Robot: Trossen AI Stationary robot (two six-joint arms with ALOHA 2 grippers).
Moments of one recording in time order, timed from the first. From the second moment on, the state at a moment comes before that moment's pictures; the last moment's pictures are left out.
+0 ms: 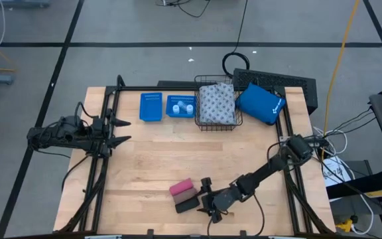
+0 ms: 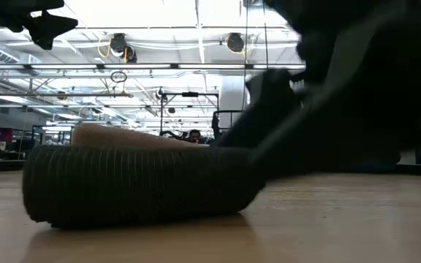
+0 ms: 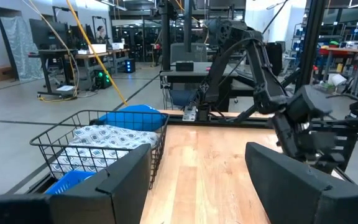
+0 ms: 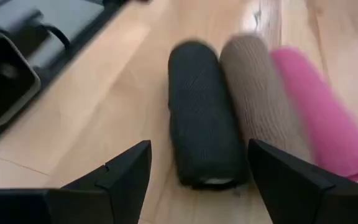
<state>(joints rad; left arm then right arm) -0.09 0.05 0.39 -0.32 -0.16 0.00 0.57 2.03 1.01 0.45 0.27 0.10</state>
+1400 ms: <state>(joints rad) -0.10 0.30 0.02 0.60 0.16 -0.12 0.43 1.43 0.68 0.37 0.44 0.06</state>
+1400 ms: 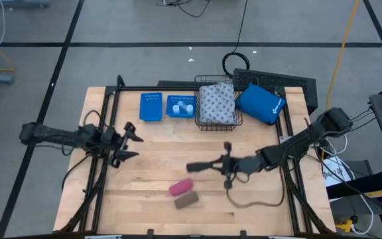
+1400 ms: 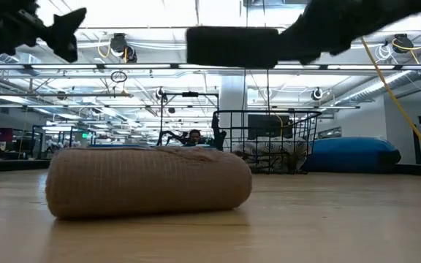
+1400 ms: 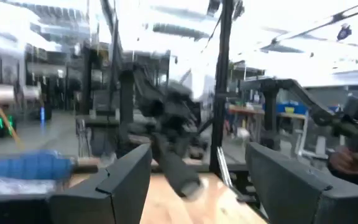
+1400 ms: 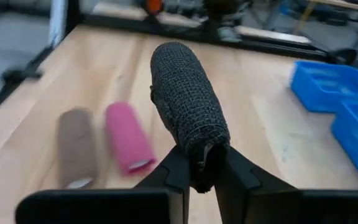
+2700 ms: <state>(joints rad) -0.19 1.57 0.75 0.68 0.05 -0.19 0.34 1.36 0.45 0.72 0.33 0.15</state>
